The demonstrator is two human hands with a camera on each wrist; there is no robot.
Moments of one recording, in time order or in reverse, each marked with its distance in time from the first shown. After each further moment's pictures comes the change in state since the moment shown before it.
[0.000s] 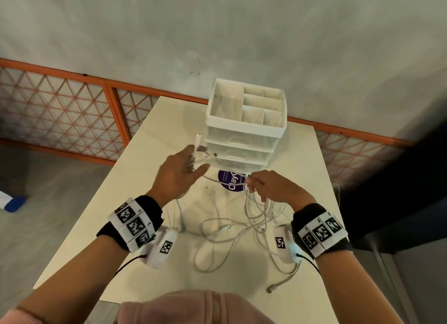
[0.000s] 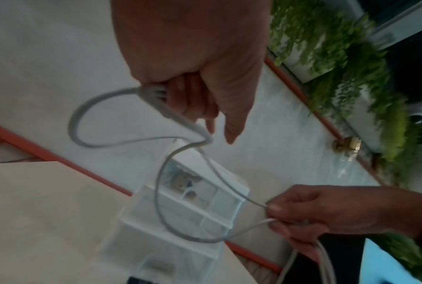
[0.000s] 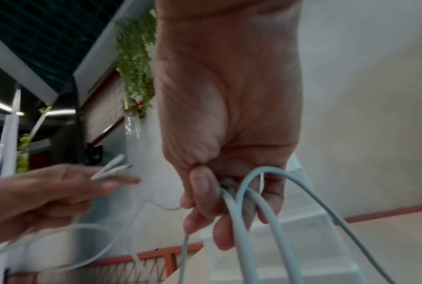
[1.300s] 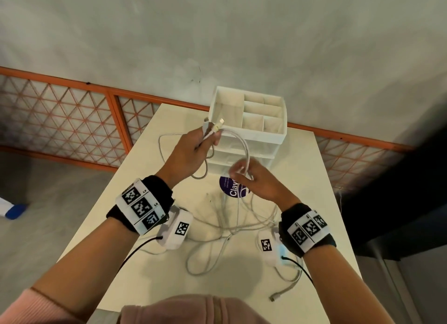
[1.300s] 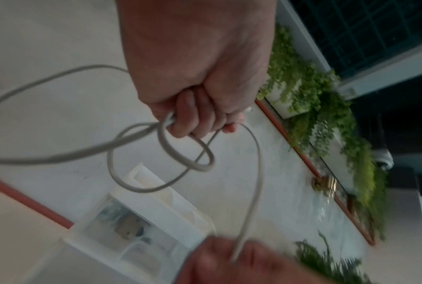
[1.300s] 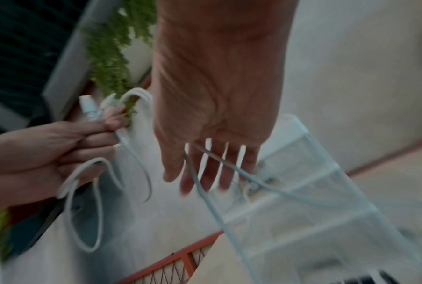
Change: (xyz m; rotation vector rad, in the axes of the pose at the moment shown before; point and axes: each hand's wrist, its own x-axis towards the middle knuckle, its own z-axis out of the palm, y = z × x) left_hand 0.042 0.045 -0.014 -0.126 -0.010 0.232; right_hand 0.024 -0.018 0.009 0.193 0.208 -0.247
